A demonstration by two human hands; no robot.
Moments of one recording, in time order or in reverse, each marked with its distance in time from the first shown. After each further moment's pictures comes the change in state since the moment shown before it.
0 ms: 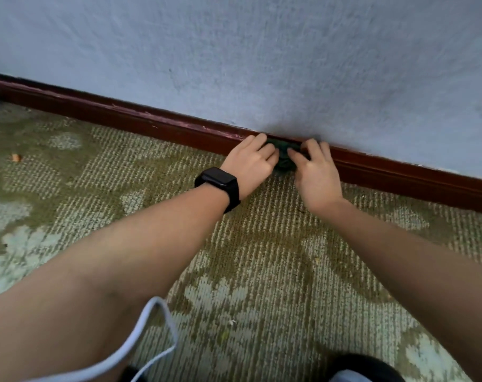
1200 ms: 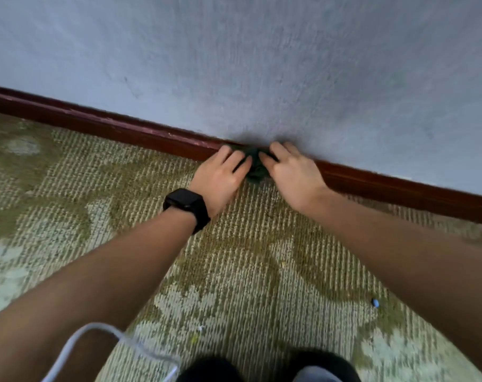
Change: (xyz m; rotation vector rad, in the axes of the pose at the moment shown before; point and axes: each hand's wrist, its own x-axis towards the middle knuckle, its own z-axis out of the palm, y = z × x) left_hand 0.008 0.011 -0.017 -0.258 -0.076 -0.174; right_hand 0.020 0.019 -0.043 -0.251 -0.352 -0.217
